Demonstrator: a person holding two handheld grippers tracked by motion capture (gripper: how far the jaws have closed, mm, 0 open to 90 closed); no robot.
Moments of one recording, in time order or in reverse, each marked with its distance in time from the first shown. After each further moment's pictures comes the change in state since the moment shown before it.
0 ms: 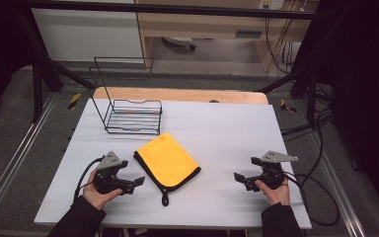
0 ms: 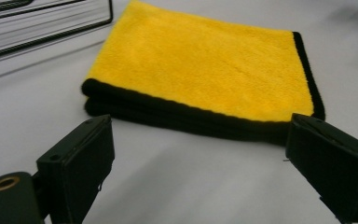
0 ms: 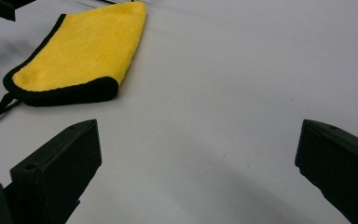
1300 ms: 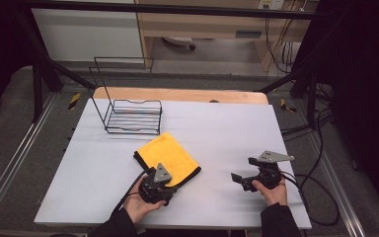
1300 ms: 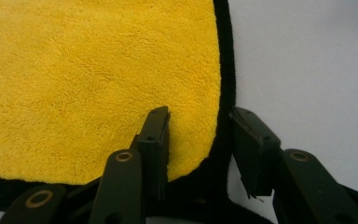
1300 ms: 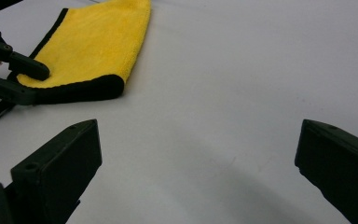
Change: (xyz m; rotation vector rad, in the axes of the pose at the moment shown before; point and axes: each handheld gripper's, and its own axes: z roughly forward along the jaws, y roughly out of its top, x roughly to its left) left arm -0.092 0.016 0.077 0.172 0.023 0.160; right arm 0.005 0.002 0.006 0.020 0.006 -0.010
